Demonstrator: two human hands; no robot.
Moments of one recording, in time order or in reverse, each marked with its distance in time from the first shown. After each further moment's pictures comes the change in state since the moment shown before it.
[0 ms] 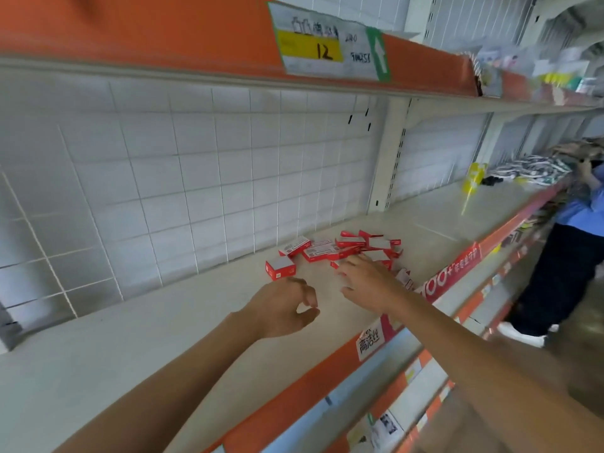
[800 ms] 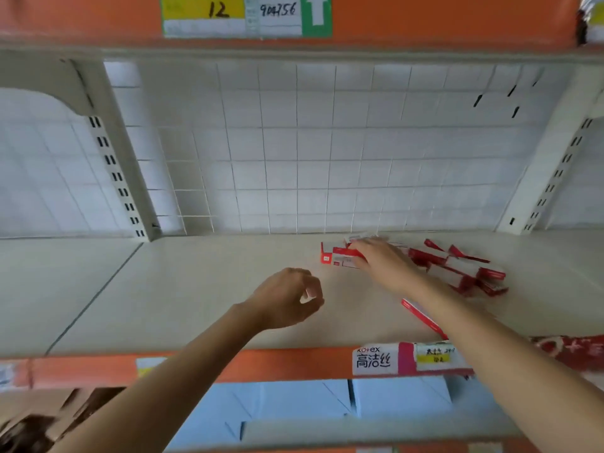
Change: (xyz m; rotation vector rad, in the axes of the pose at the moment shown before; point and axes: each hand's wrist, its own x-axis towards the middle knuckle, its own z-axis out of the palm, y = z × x) left_hand -0.017 0.050 0.013 0.013 0.145 -0.540; right_hand 0.083 0.017 0.011 0.242 0.074 -0.586
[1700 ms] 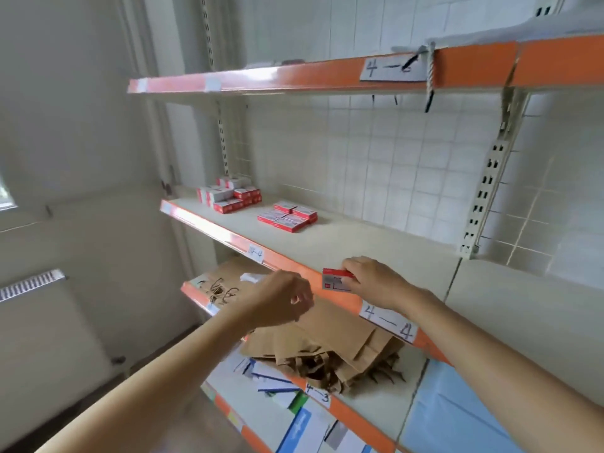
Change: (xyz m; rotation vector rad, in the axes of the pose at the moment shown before) left_hand -0.456 -0.194 -0.182 0.233 0.232 -0.700; right_hand 0.077 -0.547 0.074 0.216 -0.182 -0.729
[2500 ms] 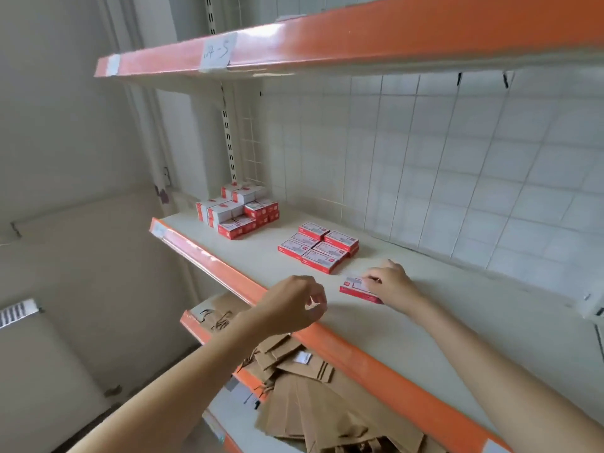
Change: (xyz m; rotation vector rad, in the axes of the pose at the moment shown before) left_hand 0.135 -0.176 0.008 -0.066 -0.019 -0.017; right_hand 0.219 0.052 0.060 0.266 0.085 0.273
